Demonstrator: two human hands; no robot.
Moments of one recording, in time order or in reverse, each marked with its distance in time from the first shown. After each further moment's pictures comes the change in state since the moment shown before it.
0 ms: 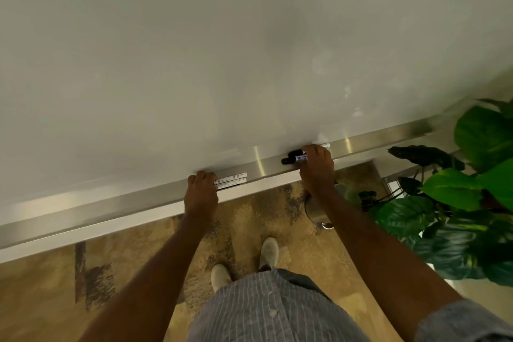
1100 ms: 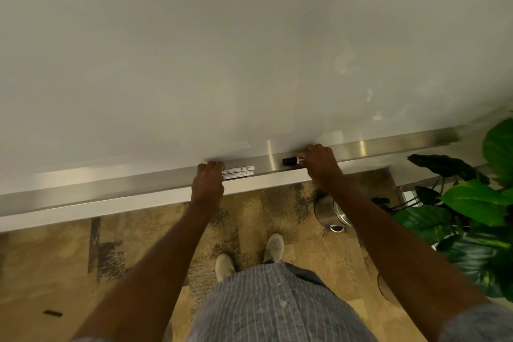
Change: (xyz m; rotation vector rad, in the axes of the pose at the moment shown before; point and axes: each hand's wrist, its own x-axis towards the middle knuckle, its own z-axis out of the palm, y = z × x) left_hand -0.007 -0.021 -0.010 -0.002 -0.004 -0.016; right_hand 0.013 -0.020 -0.001 -0.297 -0.259 -0.453
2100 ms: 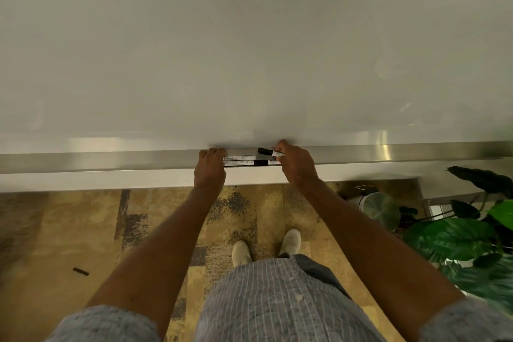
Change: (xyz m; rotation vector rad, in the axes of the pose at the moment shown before) left_hand -0.022 -0.099 -0.036 -0.039 0.086 -0.147; right_hand 0.016 -0.178 0.026 0.308 0.092 -0.013
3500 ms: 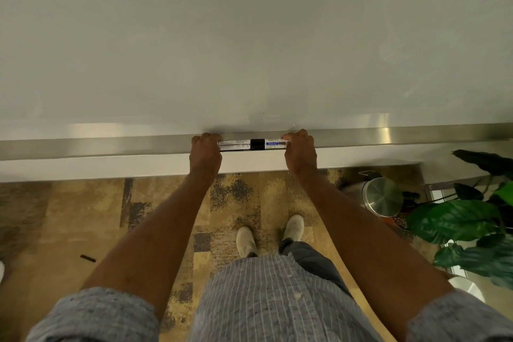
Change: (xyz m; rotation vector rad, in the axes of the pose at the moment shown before) left_hand 0.005 -0.031 -0.010 -0.026 0.016 -0.028; right_hand -0.013 -0.018 0.024 0.067 0.057 0.246
